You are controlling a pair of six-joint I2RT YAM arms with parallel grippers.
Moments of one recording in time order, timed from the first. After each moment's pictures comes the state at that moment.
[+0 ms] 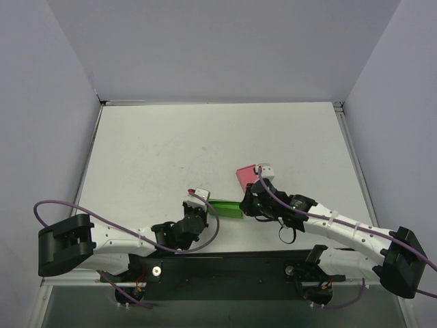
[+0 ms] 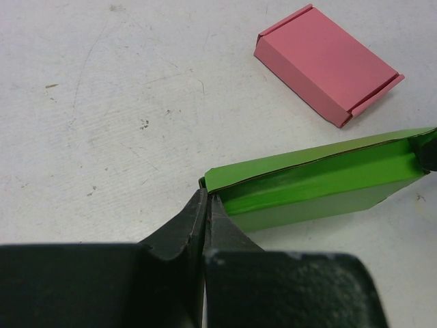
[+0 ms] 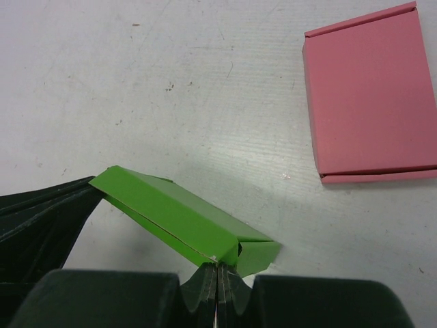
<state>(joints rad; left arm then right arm) -1.28 1.23 0.35 0.46 -0.86 -0.41 0.92 1.08 0.65 -0.33 0.21 0.71</state>
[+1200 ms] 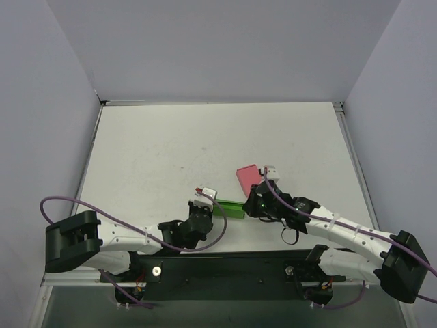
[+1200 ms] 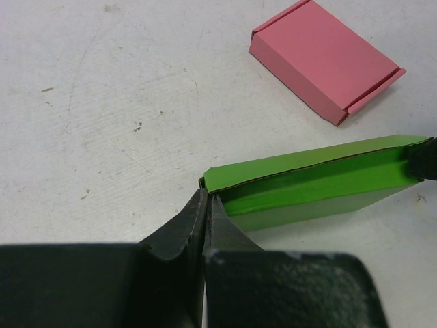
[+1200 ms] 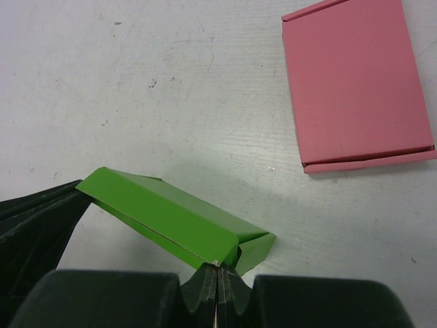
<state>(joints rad) -1.30 1.30 0.42 0.40 -0.89 -0.41 0.86 1.05 0.57 -0.28 0.16 0.74</state>
